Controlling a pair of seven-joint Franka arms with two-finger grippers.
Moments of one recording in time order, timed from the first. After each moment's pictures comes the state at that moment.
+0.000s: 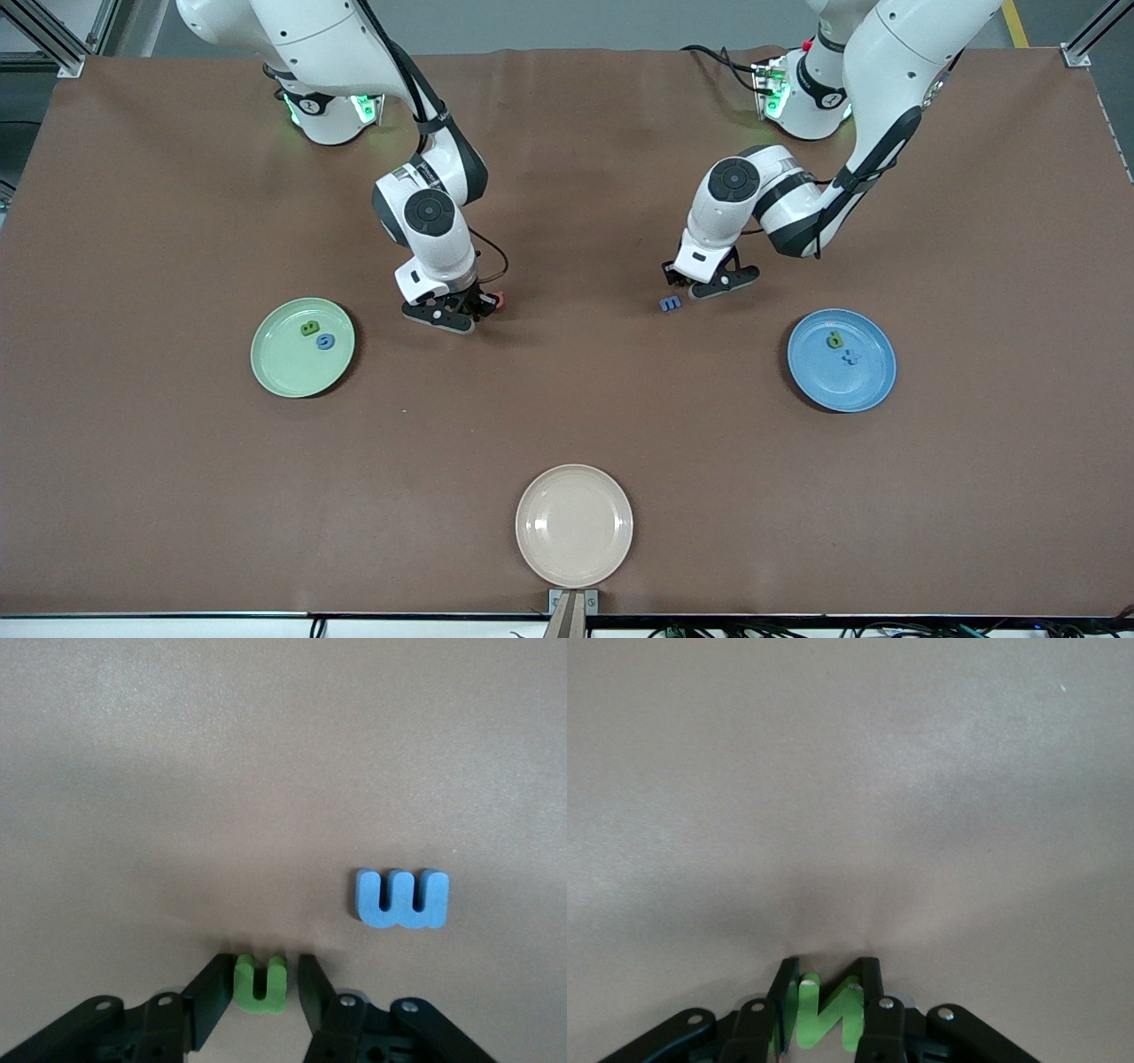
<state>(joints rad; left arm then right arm) 0.11 0.47 -0.68 -2.37 0.62 2.65 -1.39 0.75 0.48 -0.13 -2.14 0.00 2.65 0.92</state>
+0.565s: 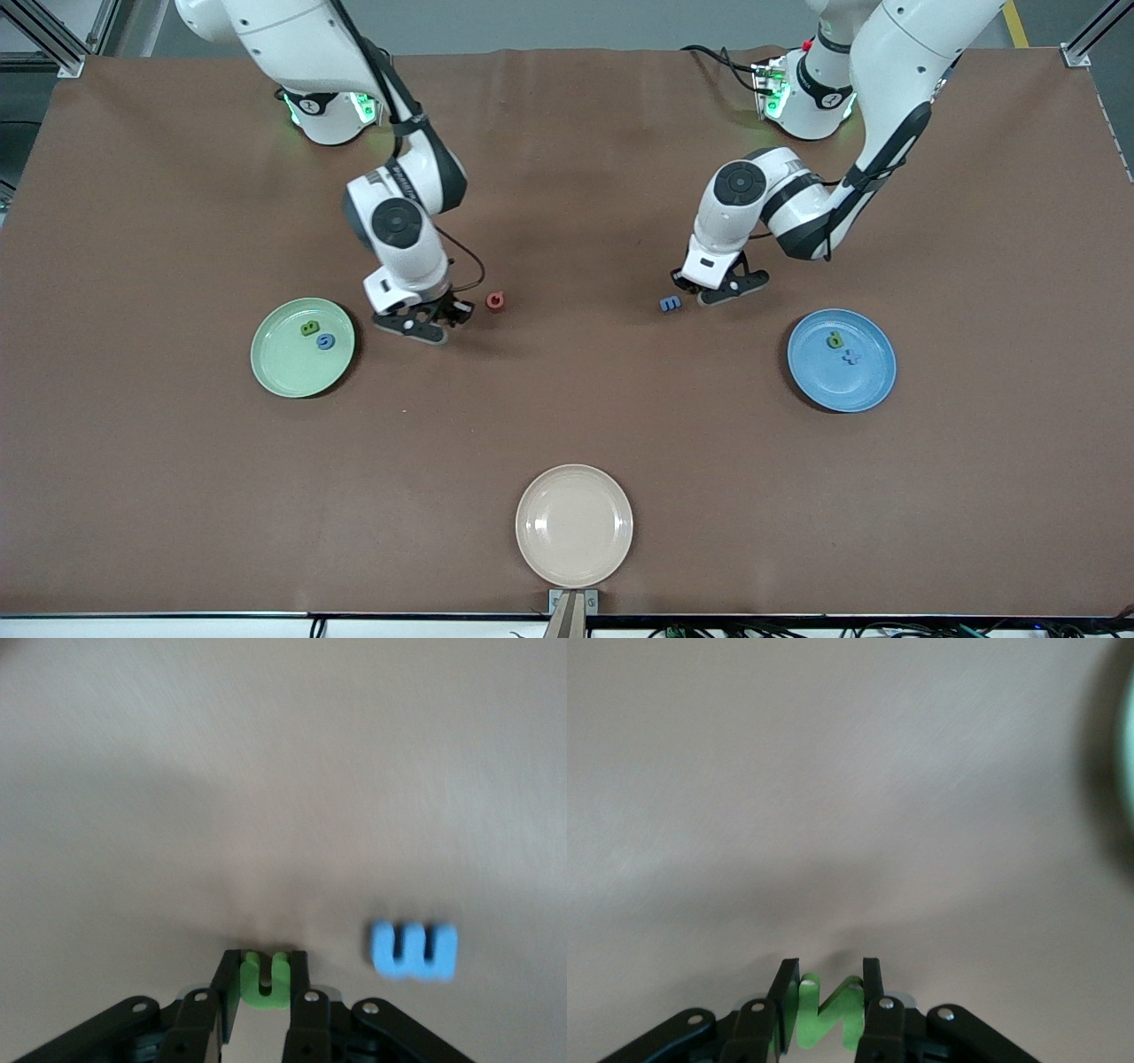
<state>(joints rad) 0.14 0.44 -0.67 -2.32 0.63 2.59 -1.39 0.63 0.39 -0.14 -2.13 0.00 2.51 0.76</state>
